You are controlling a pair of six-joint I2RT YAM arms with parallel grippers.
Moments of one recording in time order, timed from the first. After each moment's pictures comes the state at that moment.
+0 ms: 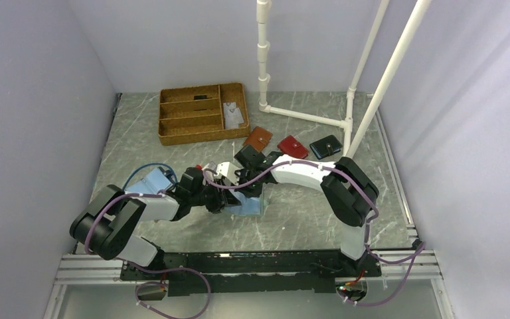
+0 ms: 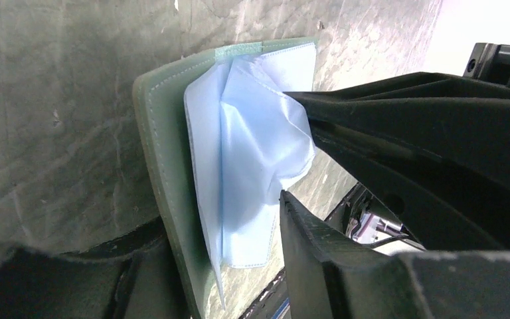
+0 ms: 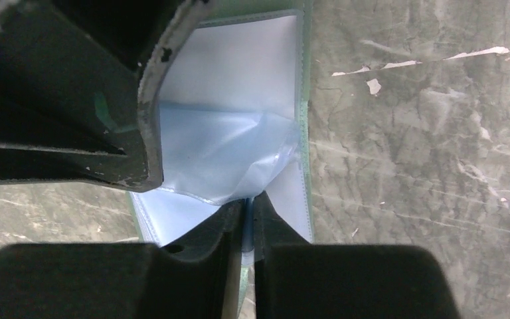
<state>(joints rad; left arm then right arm) -0.54 1.46 0.37 0.41 0.47 -0.96 0.87 1.87 1.23 -0.49 -0.25 -0.50</state>
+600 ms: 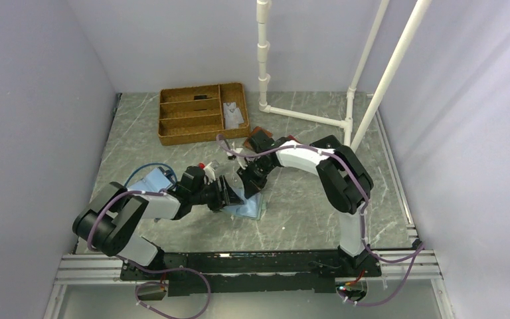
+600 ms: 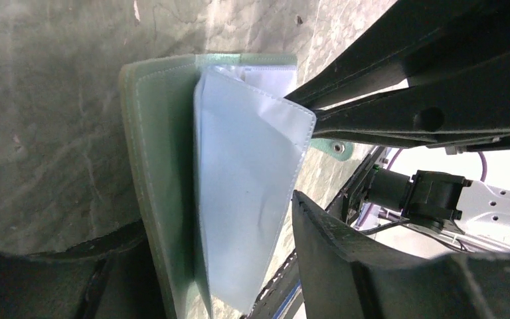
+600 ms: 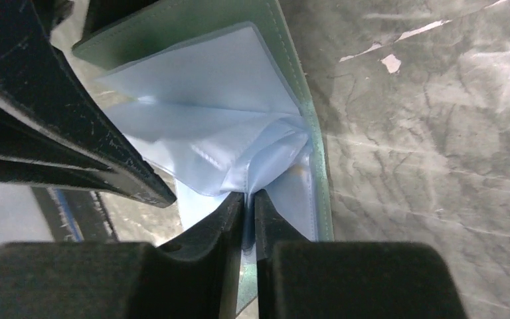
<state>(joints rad) -0.54 1.48 0.38 0.45 0.51 -0.92 0.71 1.98 1.33 -0.58 -0.63 -0.28</state>
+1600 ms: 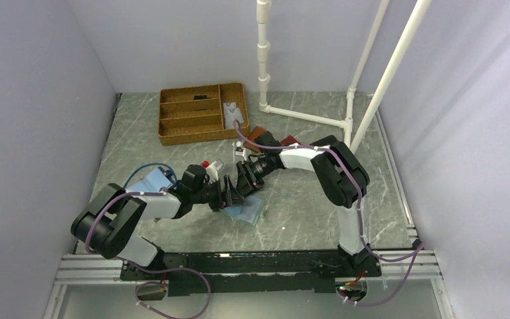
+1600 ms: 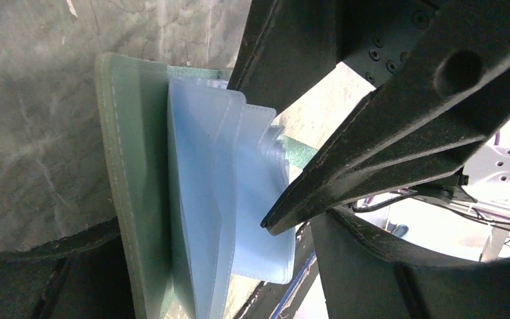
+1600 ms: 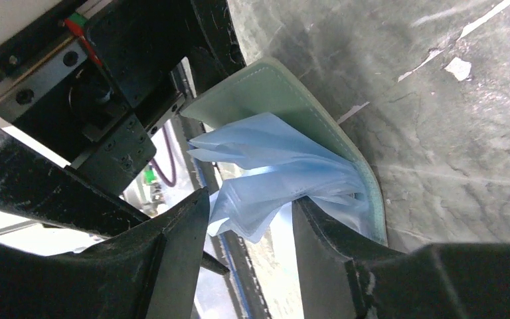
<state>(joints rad) -0.54 1.47 0.40 0.43 0.57 -0.84 0.64 2.05 1.26 -0.33 -1.01 0.26</state>
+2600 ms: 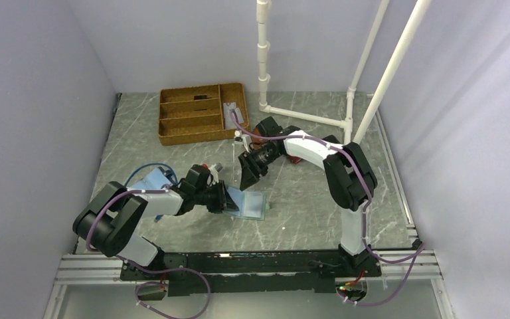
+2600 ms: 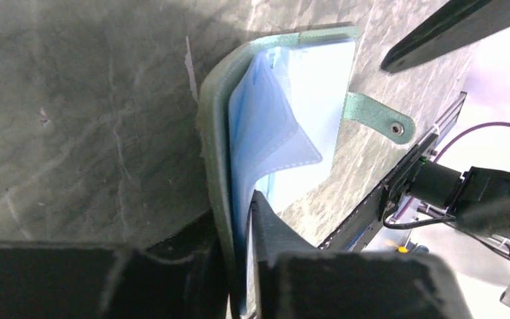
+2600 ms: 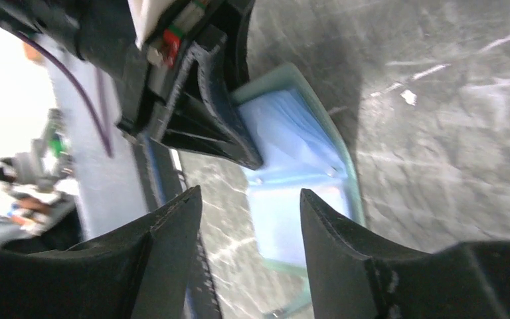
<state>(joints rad) -0.56 1.49 0.46 0.21 0.46 -0.82 0.60 2.00 1.41 -0.60 -0.95 -0.07</state>
